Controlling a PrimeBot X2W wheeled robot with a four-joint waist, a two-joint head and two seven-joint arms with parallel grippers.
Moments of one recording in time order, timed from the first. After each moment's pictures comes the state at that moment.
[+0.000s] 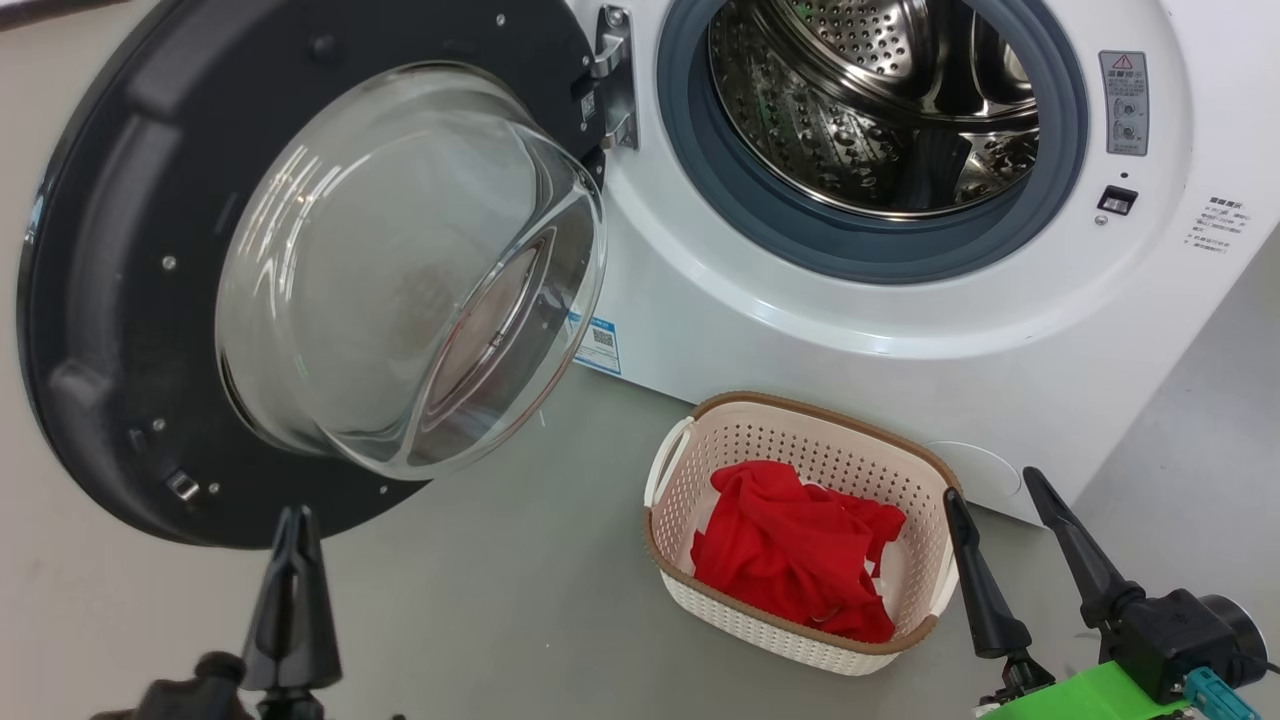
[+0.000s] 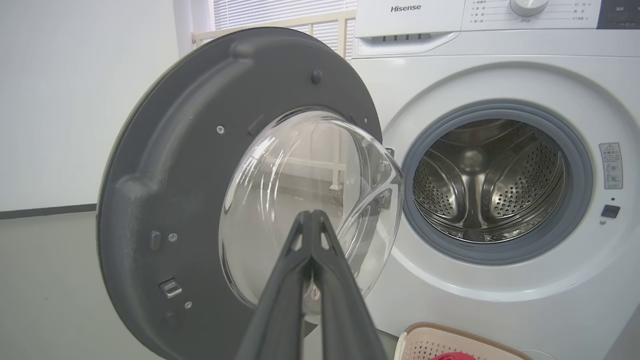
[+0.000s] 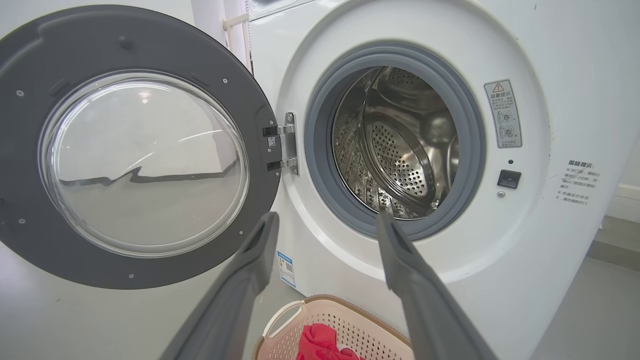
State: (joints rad) left arm 0.04 0.11 -0.12 -0.11 -0.21 0.23 -0.22; right arm 0.08 -0.04 0.01 0.03 0.16 0.12 -0.25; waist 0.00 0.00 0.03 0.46
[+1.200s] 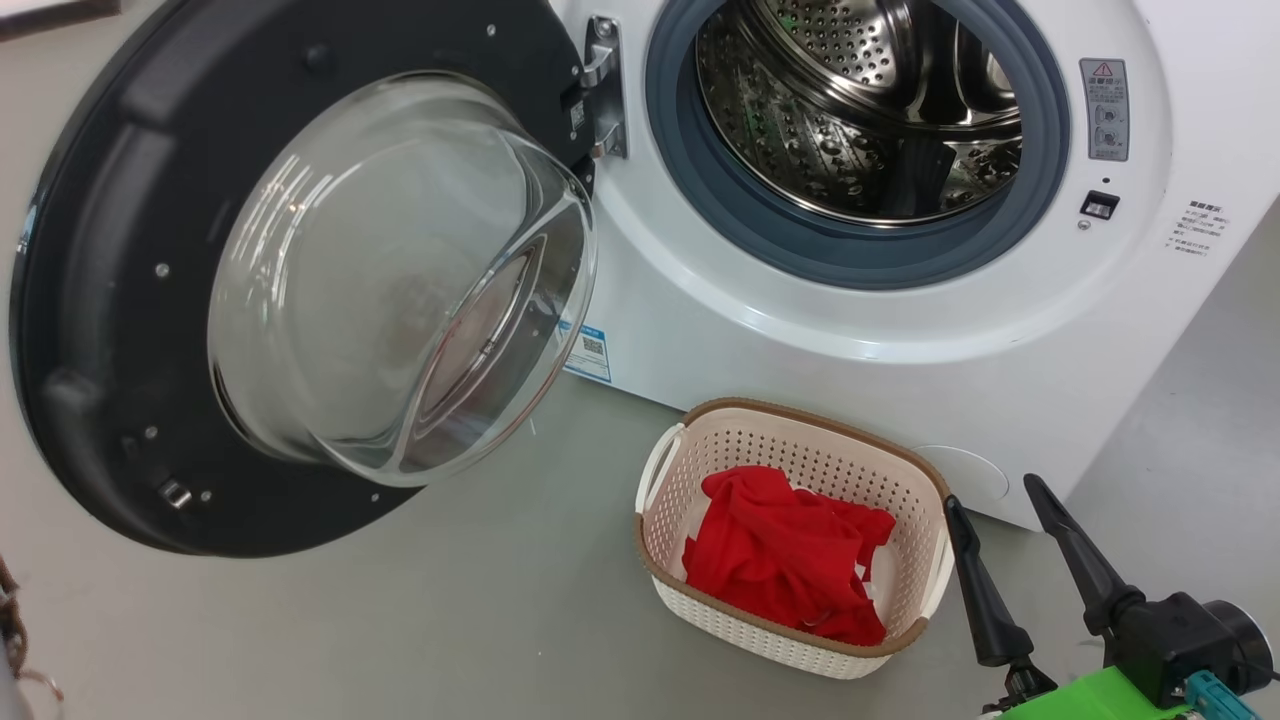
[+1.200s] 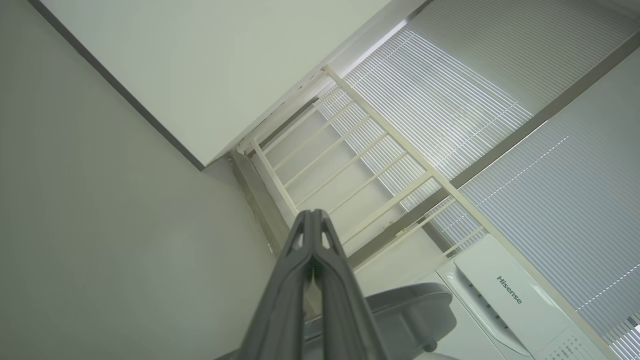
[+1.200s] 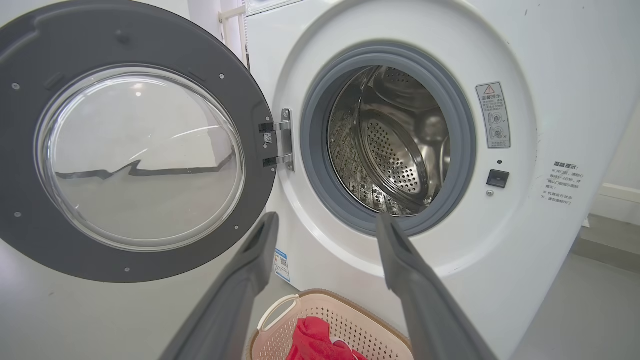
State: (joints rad) left arm -0.61 0.21 0.39 0.37 -0.98 0.14 -0.02; right arm 0.10 -0.04 0.01 0.00 0.15 0.12 -0.21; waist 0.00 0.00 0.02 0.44
